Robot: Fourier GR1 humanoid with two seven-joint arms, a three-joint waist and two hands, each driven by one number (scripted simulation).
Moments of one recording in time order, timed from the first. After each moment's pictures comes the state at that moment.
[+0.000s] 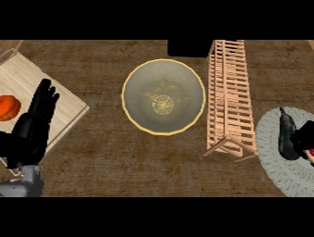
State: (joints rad) left arm -0.08 0.18 0.02 -1.68 0.02 0.16 0.15; right arm -0.26 -0.73 0.10 -1.00 1.13 -0.03 -1.16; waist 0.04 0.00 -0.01
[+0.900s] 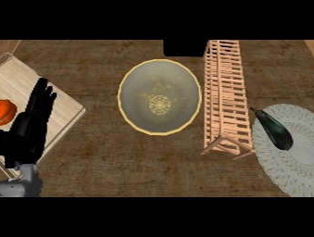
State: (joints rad) left arm -0.09 0.18 0.03 -1.68 0.01 0.17 0.16; right arm -0.37 -0.97 0.12 -1.14 0.38 0.26 -1.07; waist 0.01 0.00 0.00
